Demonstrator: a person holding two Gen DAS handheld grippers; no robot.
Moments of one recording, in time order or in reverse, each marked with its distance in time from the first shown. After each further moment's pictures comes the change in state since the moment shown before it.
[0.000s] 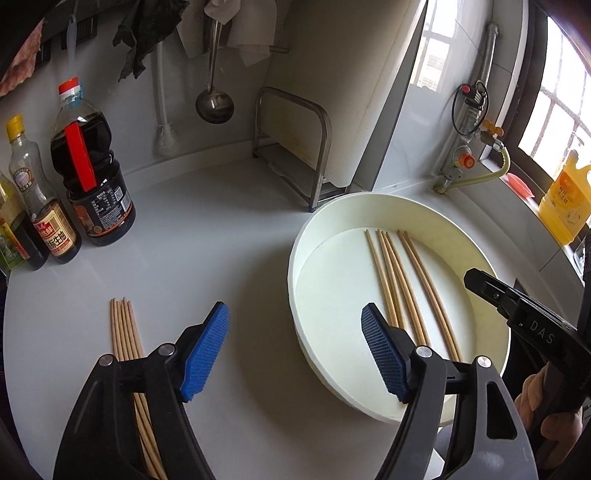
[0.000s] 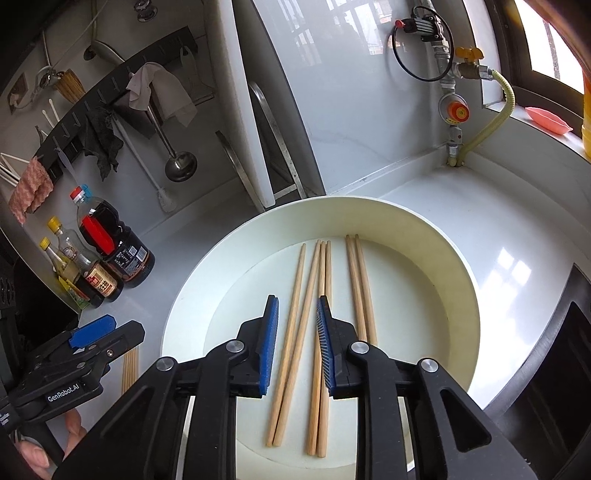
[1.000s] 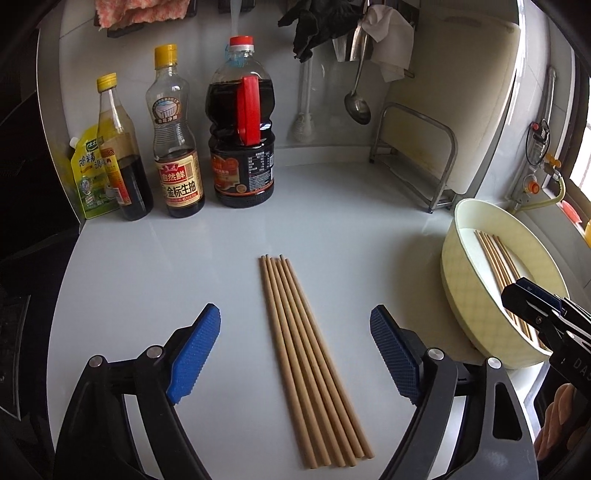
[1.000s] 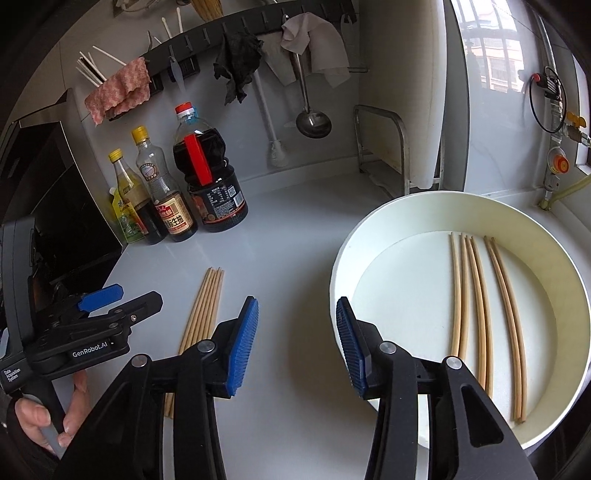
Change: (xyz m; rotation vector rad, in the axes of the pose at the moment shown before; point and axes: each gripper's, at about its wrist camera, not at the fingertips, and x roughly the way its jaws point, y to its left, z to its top) left arm -0.045 0.146 -0.069 -0.129 -0.085 0.197; right arm 0.015 0.149 -0.068 -0.281 -0.005 0.147
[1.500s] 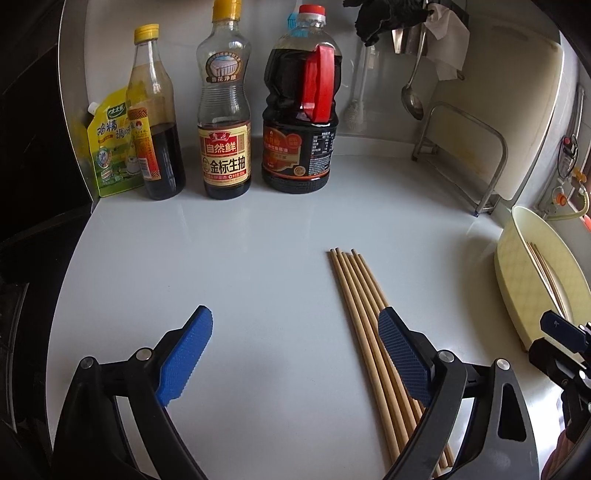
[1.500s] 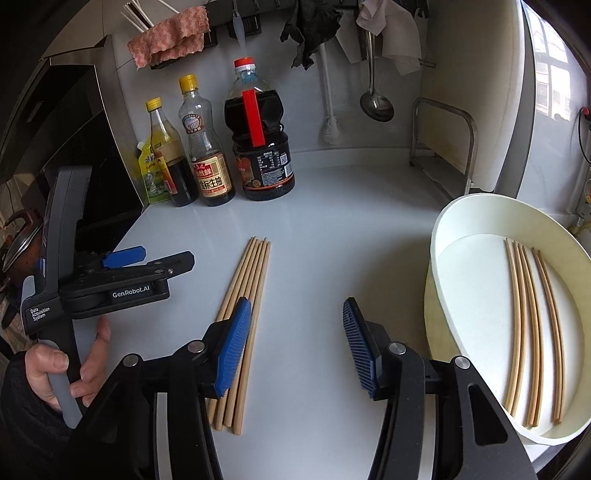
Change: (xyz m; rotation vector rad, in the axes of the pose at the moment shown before) left arm 0.040 0.068 -0.005 -0.064 0.023 0.024; right arm 0.036 0.060 -0.020 -0.138 0.065 0.037
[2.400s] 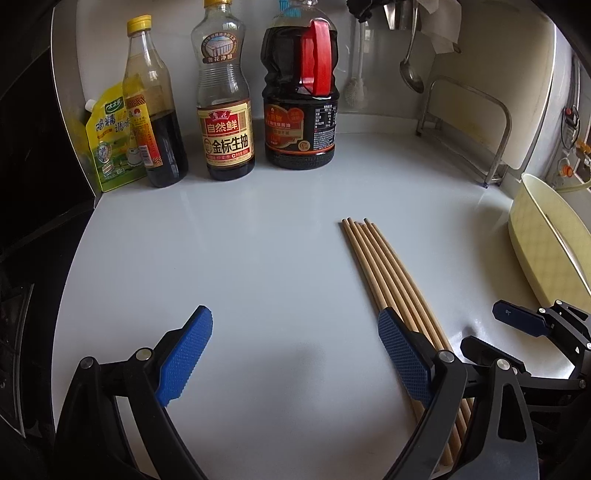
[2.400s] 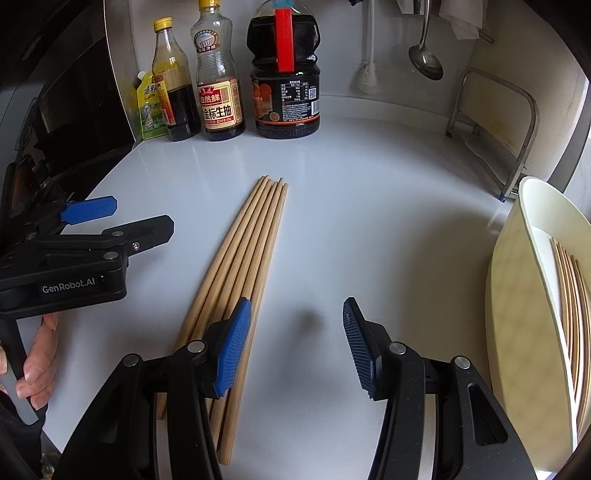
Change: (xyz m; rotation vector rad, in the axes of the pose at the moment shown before) left arm 0.009 -0.002 -0.018 0.074 0.039 0.046; right arm 0.073 0.028 -0.015 -0.126 0.155 -0.036
